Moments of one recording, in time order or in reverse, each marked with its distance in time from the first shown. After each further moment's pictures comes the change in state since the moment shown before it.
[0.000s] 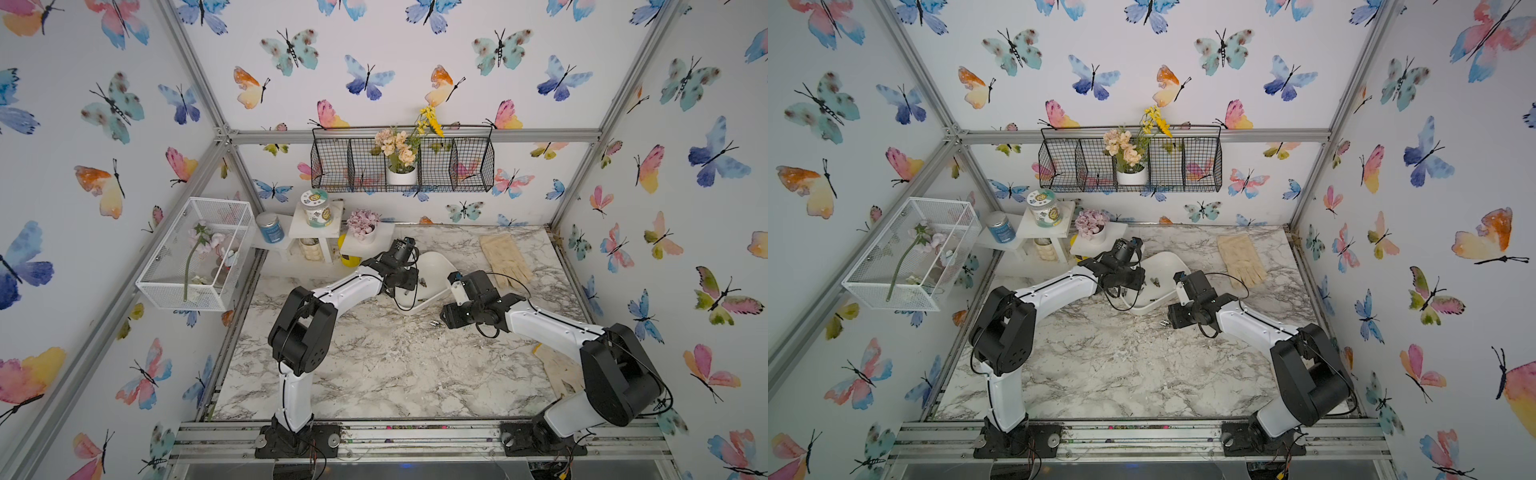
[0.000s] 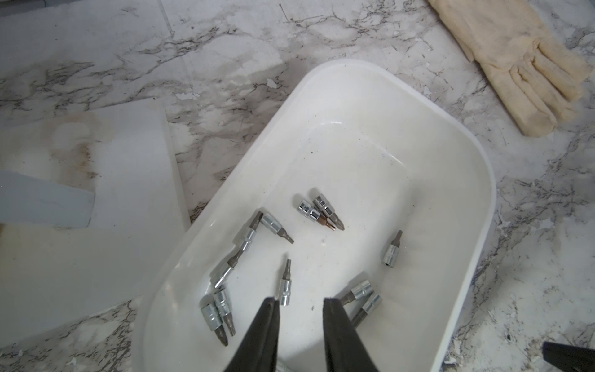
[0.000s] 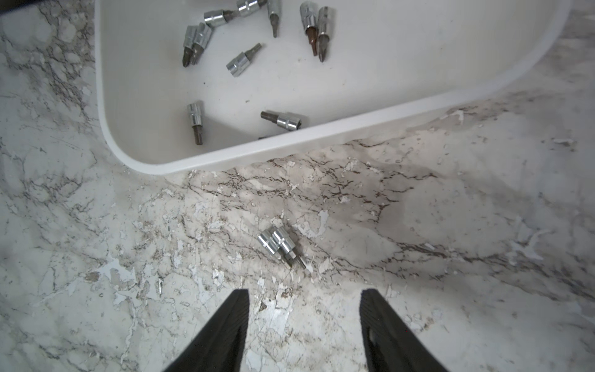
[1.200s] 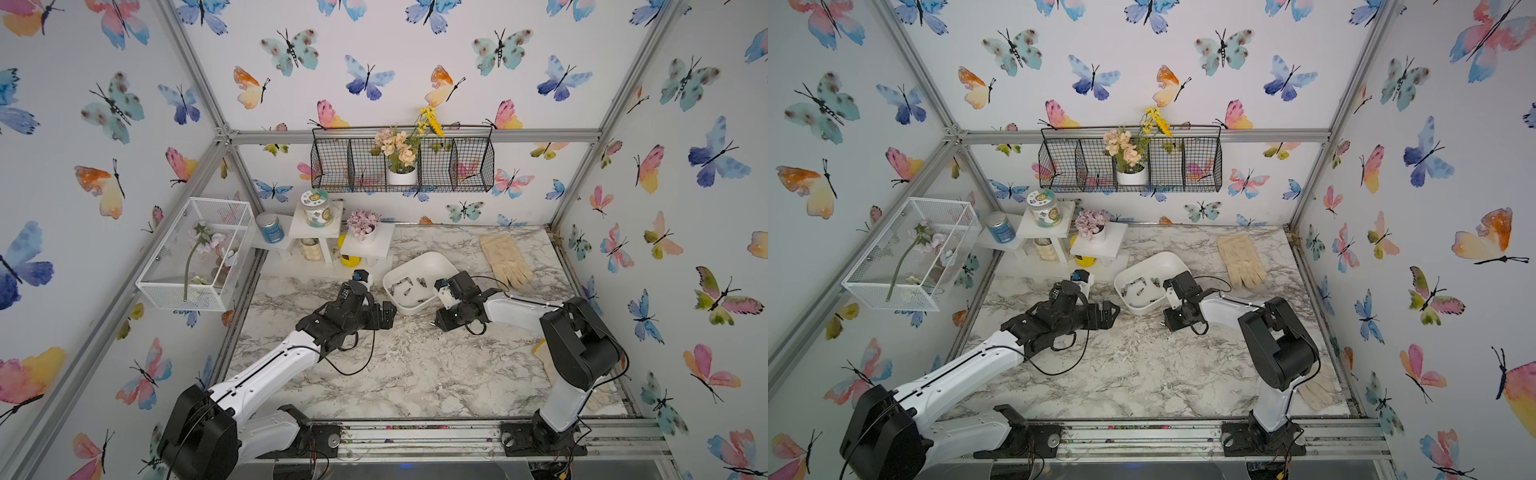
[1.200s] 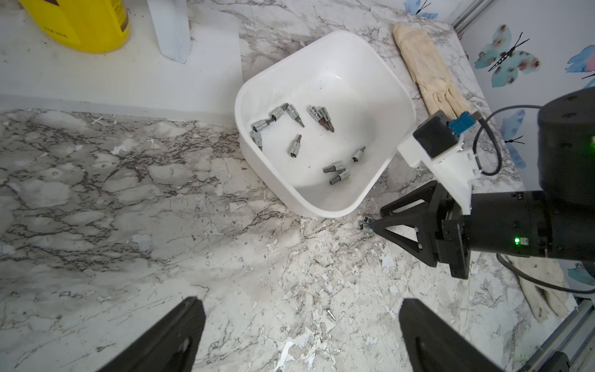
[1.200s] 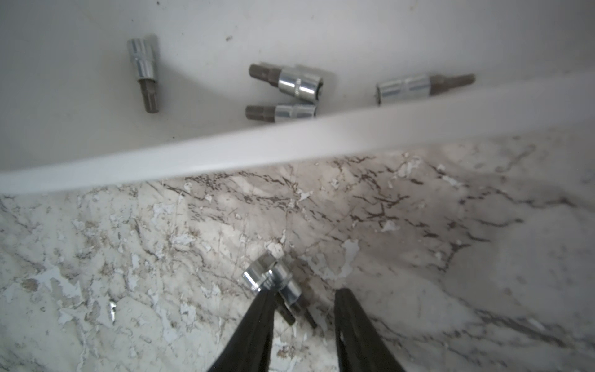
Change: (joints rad) left arm 0.000 -0.794 -0.719 0.075 0.040 -0.278; right arm 0.016 0.229 0.095 -0.008 -0.053 -0.053
